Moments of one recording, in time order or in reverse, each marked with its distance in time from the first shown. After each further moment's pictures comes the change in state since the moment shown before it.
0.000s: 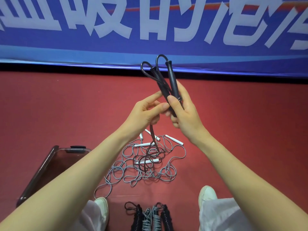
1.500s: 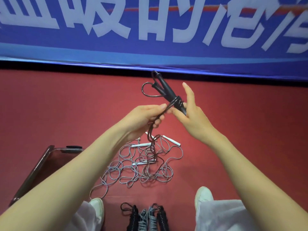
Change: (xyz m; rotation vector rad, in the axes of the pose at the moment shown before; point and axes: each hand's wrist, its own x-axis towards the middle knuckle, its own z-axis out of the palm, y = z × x) left_hand 0.000 0.007 0.006 -0.104 -0.085 -0.340; right_hand 0.006 0.013 -0.038 -0.791 -0.027 -0.004
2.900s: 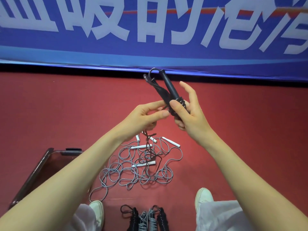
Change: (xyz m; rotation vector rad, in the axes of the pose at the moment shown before) left_hand -0.009 0.004 -0.002 0.195 -0.072 0.287; right_hand -0.010 -0.024 -0.001 0.783 0.014 0.014
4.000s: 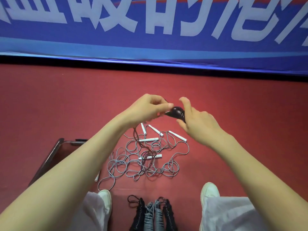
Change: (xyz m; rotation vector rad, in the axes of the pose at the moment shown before) left_hand 0.005 0.004 -0.021 0.411 0.048 -0.206; right_hand -0.006 0.018 -0.005 -1.423 -0.225 0.022
